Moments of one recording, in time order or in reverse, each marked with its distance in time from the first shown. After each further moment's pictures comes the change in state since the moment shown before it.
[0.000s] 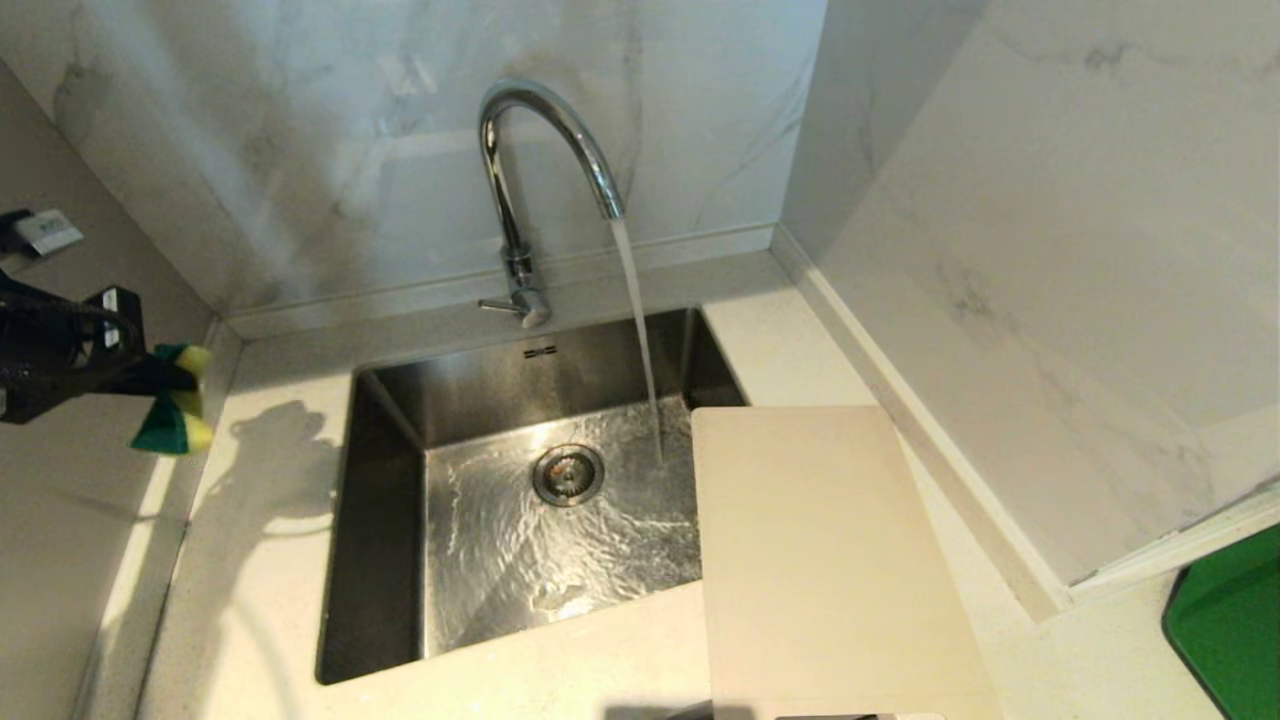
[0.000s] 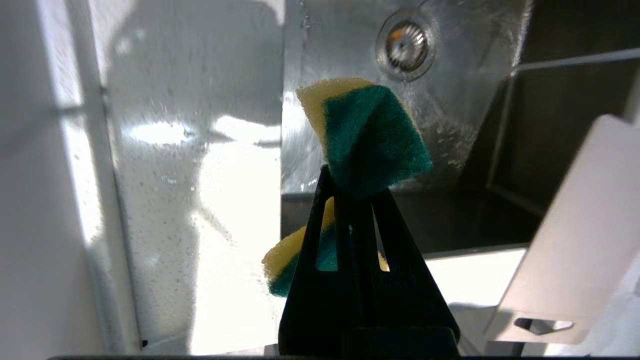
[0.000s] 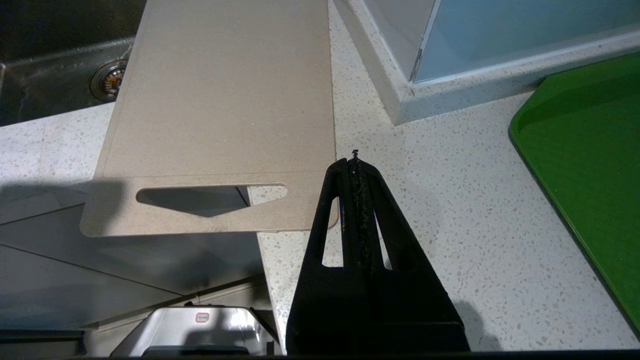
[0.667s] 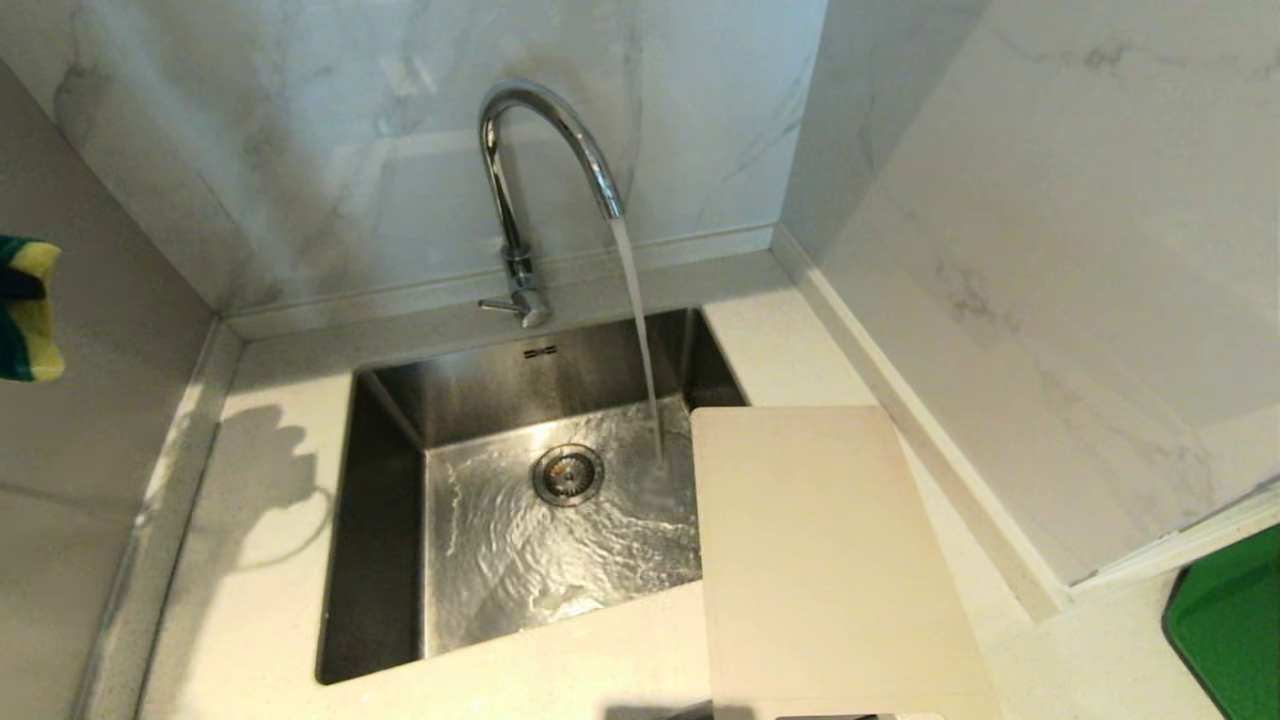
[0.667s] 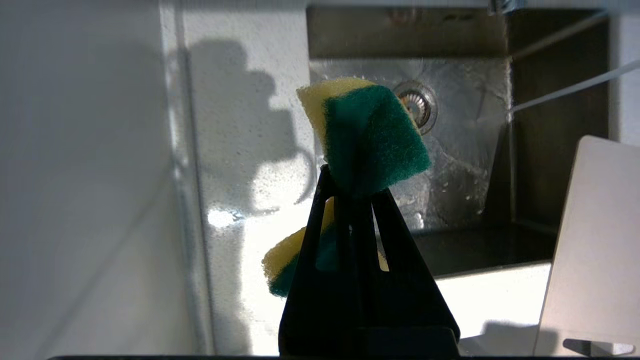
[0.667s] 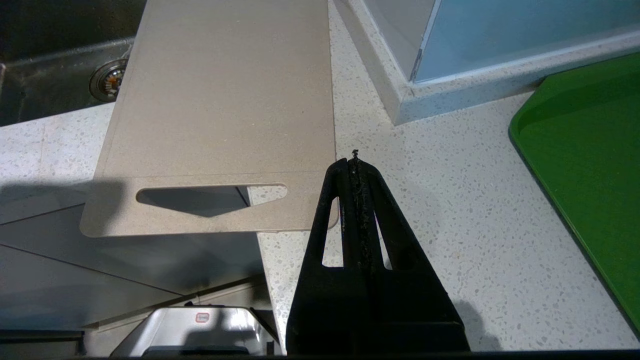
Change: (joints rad) left arm 0.086 -0.190 -0.103 0.069 0.020 0.165; right arm 0.000 0.000 0.000 0.000 0.000 0.000
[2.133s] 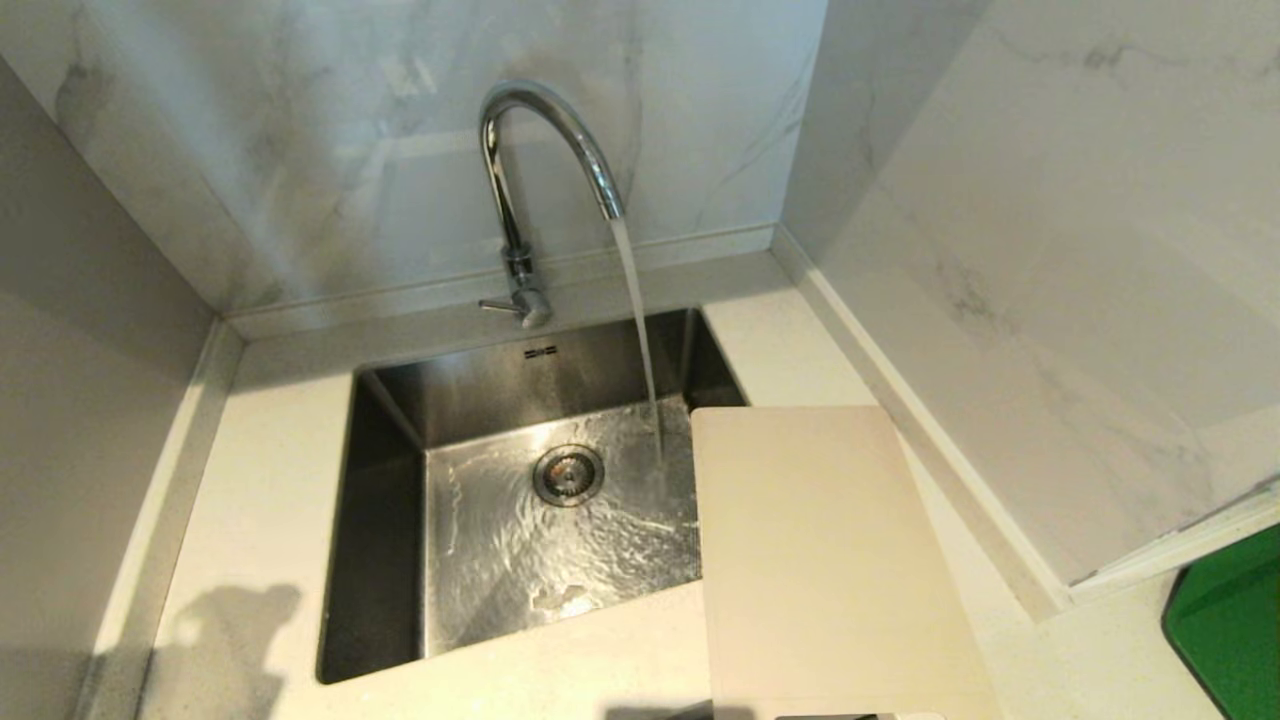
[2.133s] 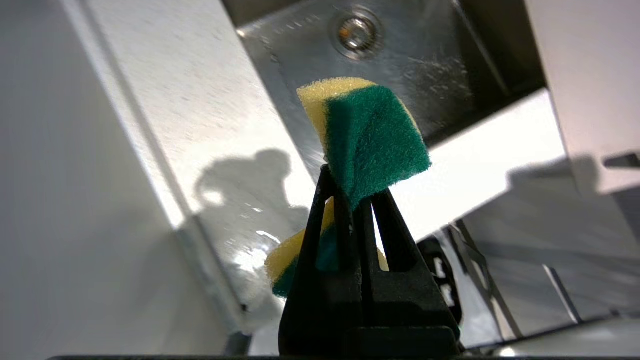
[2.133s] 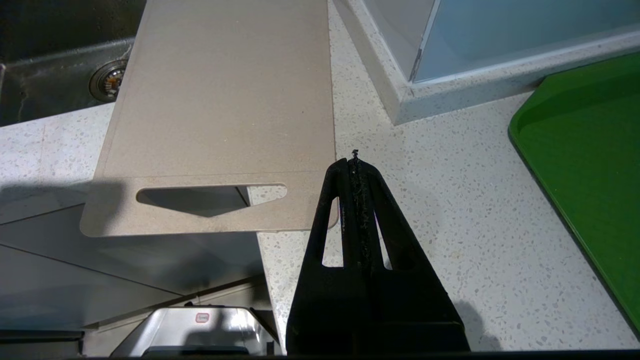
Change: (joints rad) left arm 0.007 -0.609 0.707 -0.195 -0.201 0.331; right arm 0.000 0.000 0.000 -0.001 0.000 0.000
